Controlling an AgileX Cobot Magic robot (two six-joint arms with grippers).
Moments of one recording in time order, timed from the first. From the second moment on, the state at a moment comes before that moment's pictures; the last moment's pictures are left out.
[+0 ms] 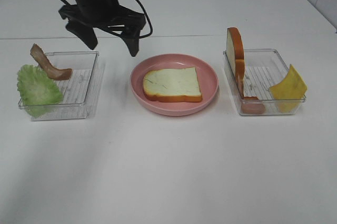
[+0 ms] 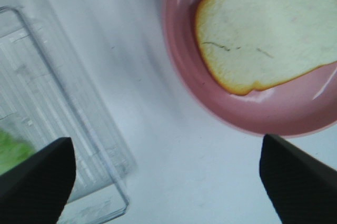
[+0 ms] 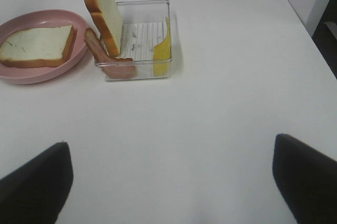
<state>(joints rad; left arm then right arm) -0.41 2.21 -2.00 -0.08 1.18 -0.06 0.00 0.00 -0.50 -0.01 1.05 -0.01</state>
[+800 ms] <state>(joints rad) -0.08 1.97 -1.69 0.05 1.22 0.00 0.00 0.00 -0.50 -0.01 1.05 -0.01</state>
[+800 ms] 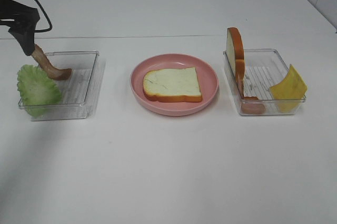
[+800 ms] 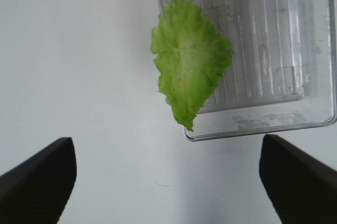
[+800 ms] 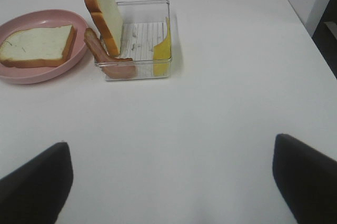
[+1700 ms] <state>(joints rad) -0.07 2.21 -1.69 0.05 1.11 0.00 0.00 0.00 -0.50 -0.01 1.05 -0.01</state>
